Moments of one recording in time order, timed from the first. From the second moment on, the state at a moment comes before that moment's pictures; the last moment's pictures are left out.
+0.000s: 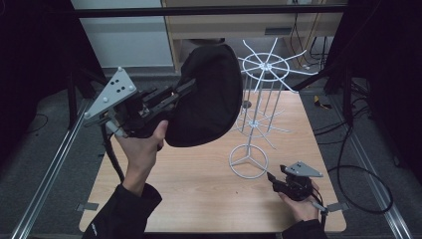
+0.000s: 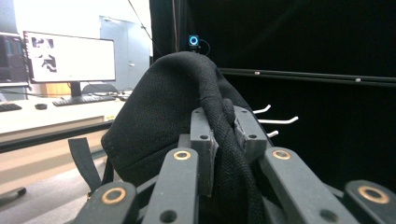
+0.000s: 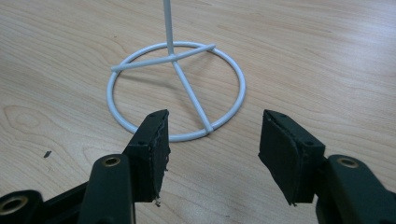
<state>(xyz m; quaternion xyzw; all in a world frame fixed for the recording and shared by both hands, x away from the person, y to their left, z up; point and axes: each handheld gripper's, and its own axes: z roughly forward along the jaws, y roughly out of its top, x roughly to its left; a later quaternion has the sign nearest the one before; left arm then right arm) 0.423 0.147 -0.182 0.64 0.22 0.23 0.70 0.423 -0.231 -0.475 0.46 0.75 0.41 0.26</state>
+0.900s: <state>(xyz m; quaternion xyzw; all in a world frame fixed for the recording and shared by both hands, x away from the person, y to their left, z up) 0.451 0.143 -0.230 0.69 0.25 0.19 0.66 0.423 -0.229 -0.476 0.46 0.75 0.40 0.26</state>
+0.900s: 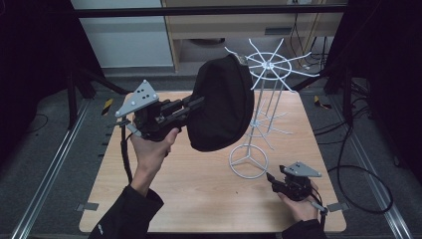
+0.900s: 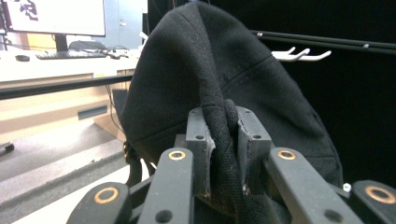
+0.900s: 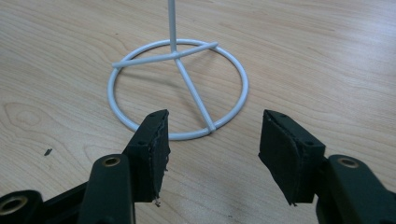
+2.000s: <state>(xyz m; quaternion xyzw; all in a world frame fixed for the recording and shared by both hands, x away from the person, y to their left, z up) 0.462 0.126 -0.270 0.73 0.27 0.20 0.60 0.423 -0.228 -0.477 0.46 0.75 0.40 0.26</state>
